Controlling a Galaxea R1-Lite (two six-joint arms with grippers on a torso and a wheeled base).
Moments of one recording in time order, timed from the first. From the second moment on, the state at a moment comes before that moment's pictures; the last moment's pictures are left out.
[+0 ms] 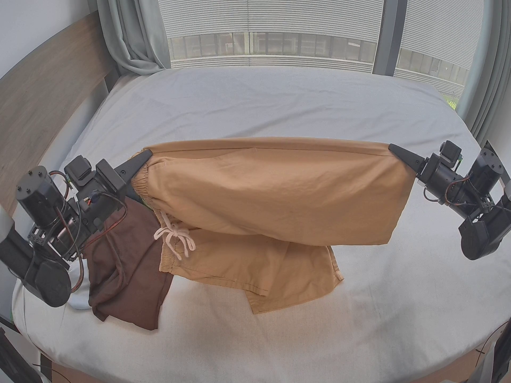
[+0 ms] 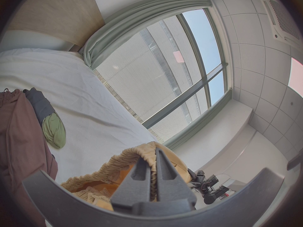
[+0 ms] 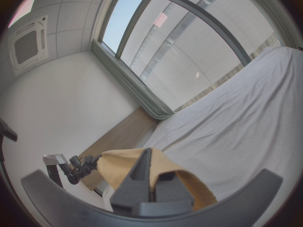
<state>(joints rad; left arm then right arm) -0.16 1.81 -0.50 -1.55 -0.39 -0.88 0.02 1.97 -0.73 -1.52 0.73 0.72</state>
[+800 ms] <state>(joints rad) -0.16 2.13 -0.84 -1.54 -0.30 -0.87 0.01 2.22 -1.14 -1.30 0.68 0.72</state>
